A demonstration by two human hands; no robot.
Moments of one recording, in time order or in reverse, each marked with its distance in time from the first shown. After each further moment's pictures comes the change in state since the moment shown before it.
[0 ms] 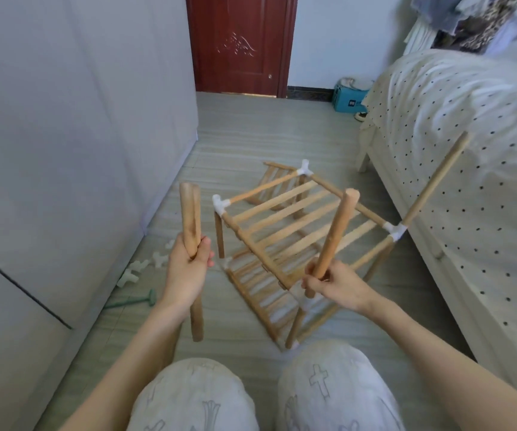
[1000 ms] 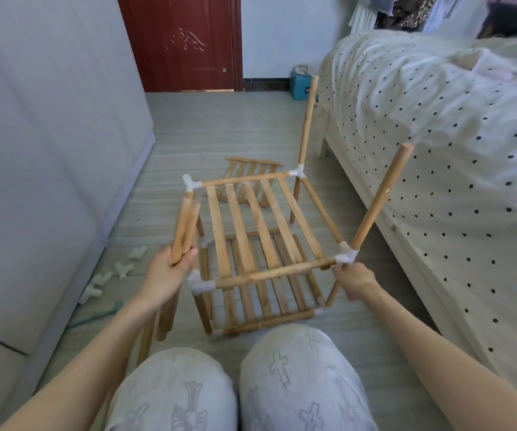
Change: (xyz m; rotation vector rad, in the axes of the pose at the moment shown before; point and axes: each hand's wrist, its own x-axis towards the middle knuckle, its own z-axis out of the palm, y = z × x) left_hand -0.005 -0.007 0.036 0.361 -0.317 0.053; right_hand -0.037 0.096 -0.036 -0.008 0.268 0.814
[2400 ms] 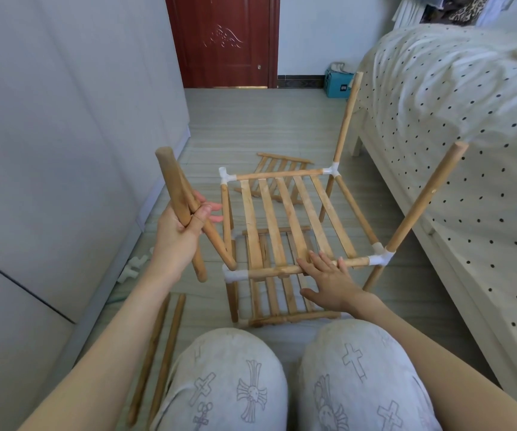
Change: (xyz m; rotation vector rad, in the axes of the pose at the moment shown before) left_hand -0.014 0.041 -0.042 -0.359 0.139 0.197; right_hand -0.018 -0.036 0.063 -0.702 -0.143 -0.759
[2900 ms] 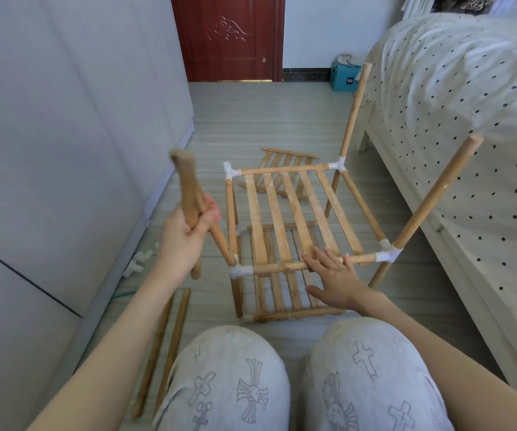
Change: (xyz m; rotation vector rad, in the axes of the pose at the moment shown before) left_hand -0.006 -0.004 -0.002 0.167 0.009 0.022; right_hand -0.001 0.002 0.003 0.022 0.020 -0.010
